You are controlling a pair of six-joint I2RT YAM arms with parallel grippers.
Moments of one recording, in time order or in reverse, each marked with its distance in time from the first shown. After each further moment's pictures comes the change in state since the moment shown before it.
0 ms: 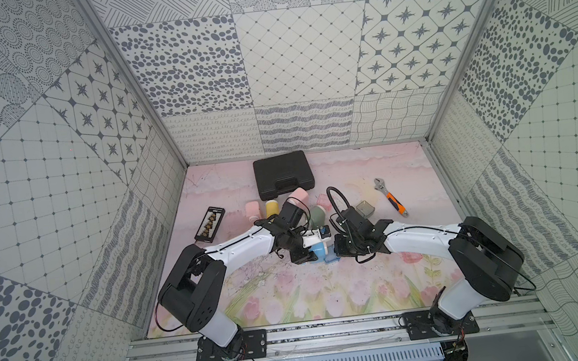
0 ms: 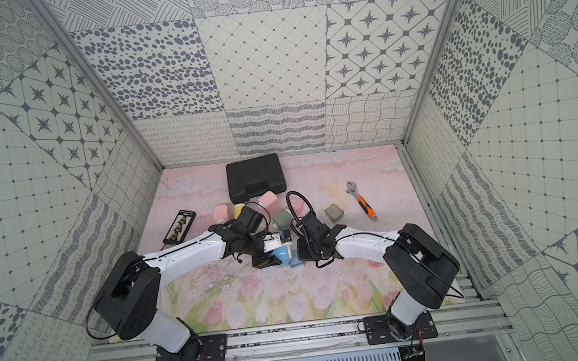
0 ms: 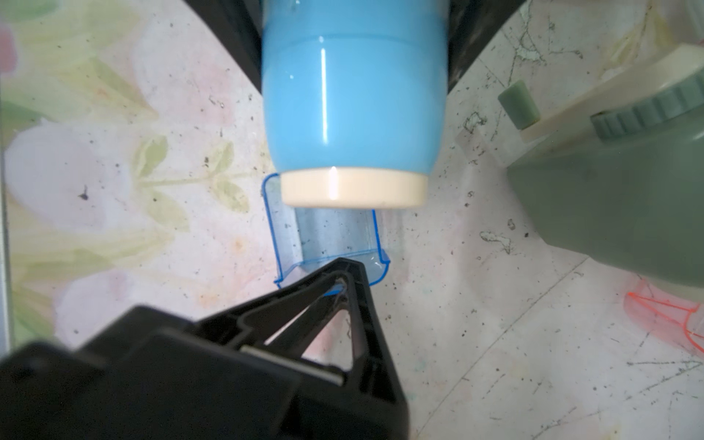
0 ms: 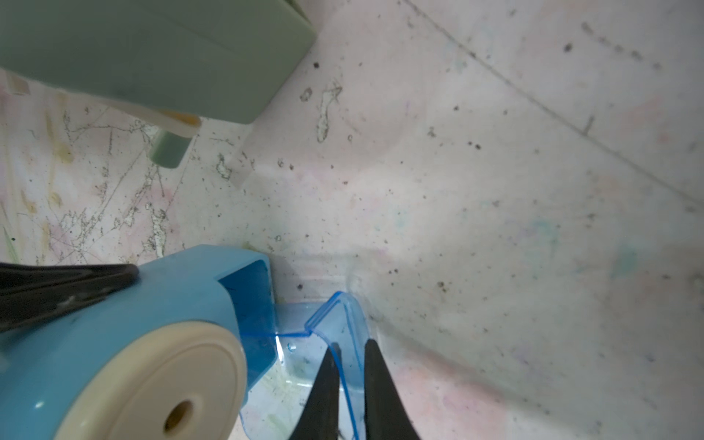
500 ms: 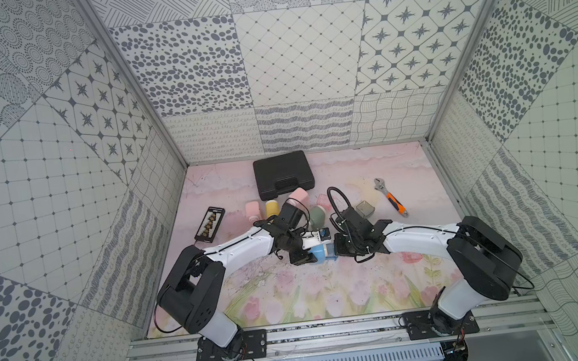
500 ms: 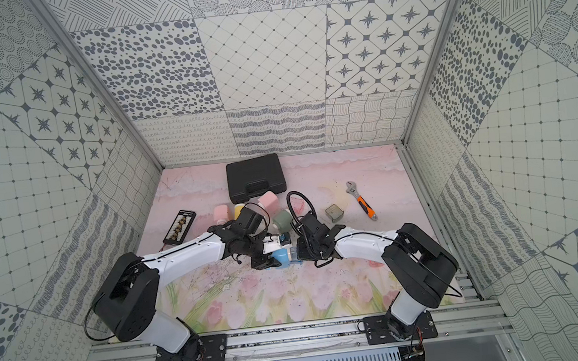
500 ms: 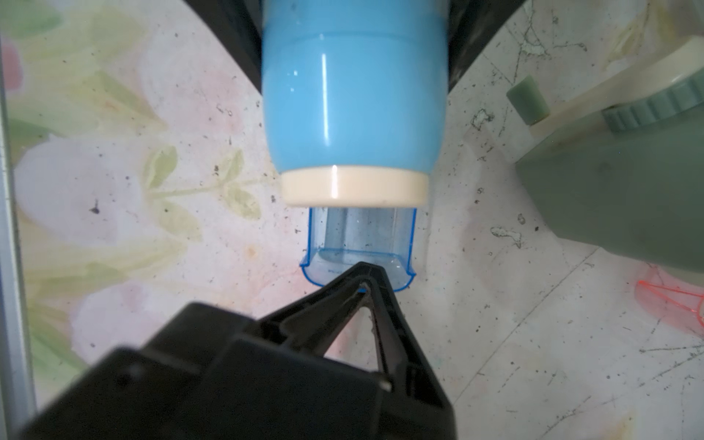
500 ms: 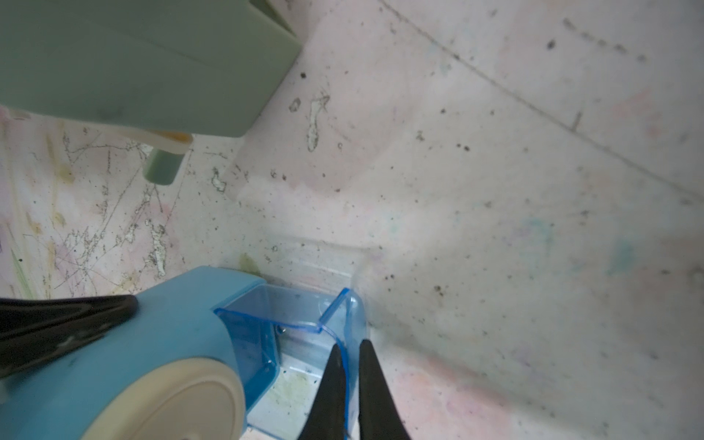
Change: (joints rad) left arm 0.000 -0.006 -0.007 -0.003 0.008 0.026; right arm 0.009 0.018 0.003 0.017 0.008 0.052
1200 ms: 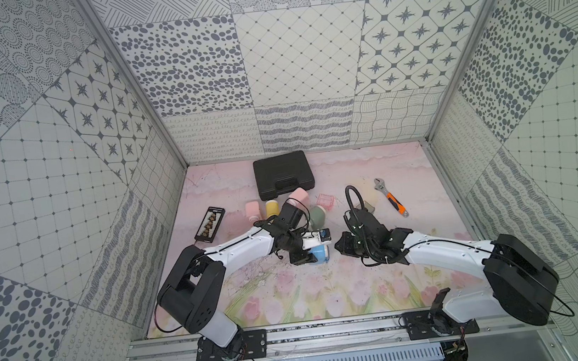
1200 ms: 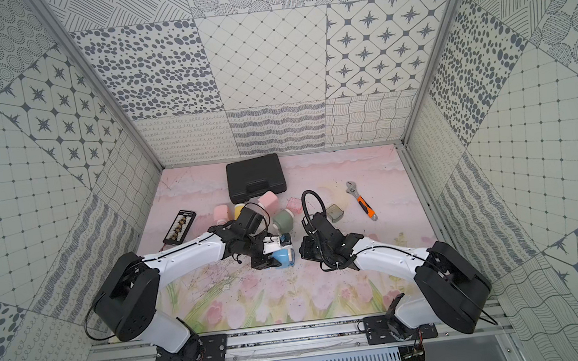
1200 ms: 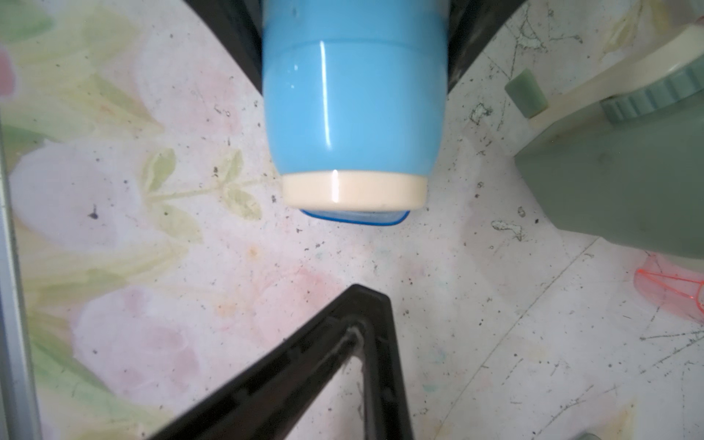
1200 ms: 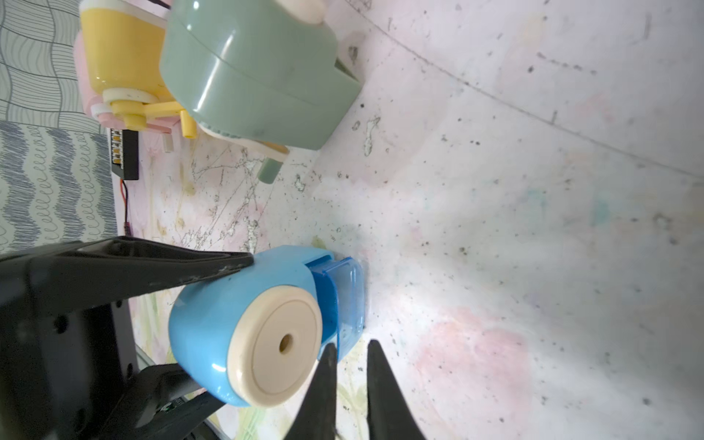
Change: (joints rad) left arm 0.000 0.005 -0.002 0.014 0.003 0.029; right arm -0.011 -0.204 -0.134 0.104 -0.001 0.091
